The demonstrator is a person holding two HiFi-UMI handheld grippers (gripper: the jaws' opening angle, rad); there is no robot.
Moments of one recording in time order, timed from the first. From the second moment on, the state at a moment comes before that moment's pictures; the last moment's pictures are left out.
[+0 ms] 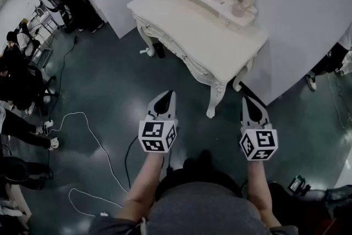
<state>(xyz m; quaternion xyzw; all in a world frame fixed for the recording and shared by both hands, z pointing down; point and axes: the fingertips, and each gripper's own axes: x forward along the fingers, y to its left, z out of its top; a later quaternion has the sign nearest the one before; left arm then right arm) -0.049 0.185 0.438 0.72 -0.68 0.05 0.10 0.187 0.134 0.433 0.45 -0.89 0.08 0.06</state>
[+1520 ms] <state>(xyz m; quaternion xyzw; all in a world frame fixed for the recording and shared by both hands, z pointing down) -0.058 0.084 0.455 0.72 -0.68 0.06 0.11 0.159 0.012 0.425 0.42 -0.90 0.09 0.03</state>
